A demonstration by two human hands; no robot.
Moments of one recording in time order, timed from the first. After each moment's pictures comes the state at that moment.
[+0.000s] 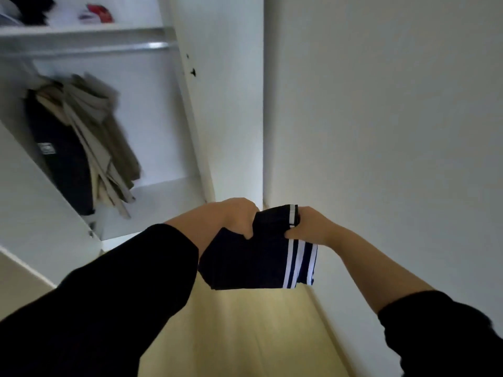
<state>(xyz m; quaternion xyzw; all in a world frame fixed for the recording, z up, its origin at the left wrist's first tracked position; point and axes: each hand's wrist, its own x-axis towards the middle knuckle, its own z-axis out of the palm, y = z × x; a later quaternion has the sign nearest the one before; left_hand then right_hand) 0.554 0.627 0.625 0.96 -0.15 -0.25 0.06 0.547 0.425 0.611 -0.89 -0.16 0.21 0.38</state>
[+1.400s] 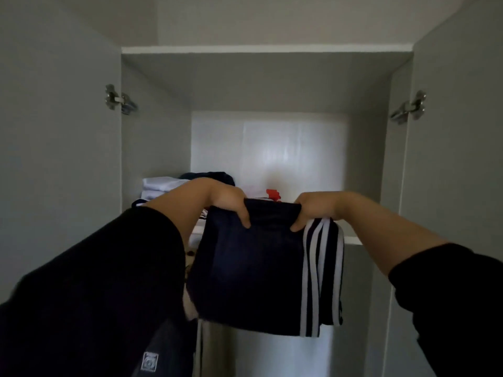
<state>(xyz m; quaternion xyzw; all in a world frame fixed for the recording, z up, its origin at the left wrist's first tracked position) 0.916 1.357 0.998 0.98 0.10 -0.05 0.18 1.021 1.159 0.990 -0.86 -0.45 0.12 0.19</state>
